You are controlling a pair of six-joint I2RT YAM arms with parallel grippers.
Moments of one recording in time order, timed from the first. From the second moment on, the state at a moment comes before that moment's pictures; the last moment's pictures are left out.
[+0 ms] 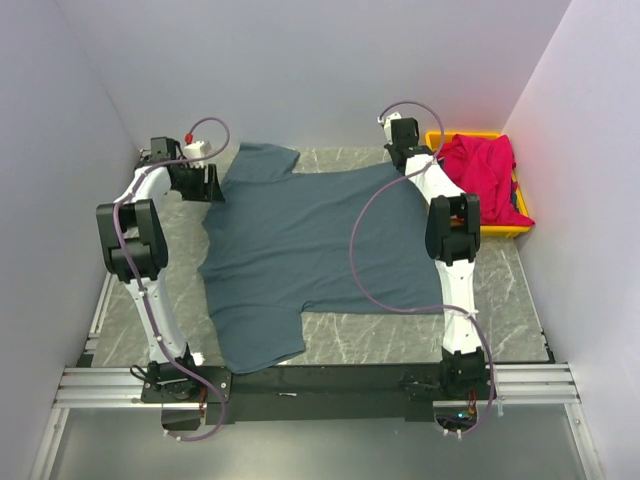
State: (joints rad) left arm 0.14 2.14 1.70 -0.58 0.53 0.19; right arm 0.16 2.47 2.16 -0.39 0.37 -0.43
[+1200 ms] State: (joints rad) left arm 0.10 2.21 1.72 -0.64 0.46 0.18; right arm 0.17 2.33 2.08 -0.83 -0.07 -0.32
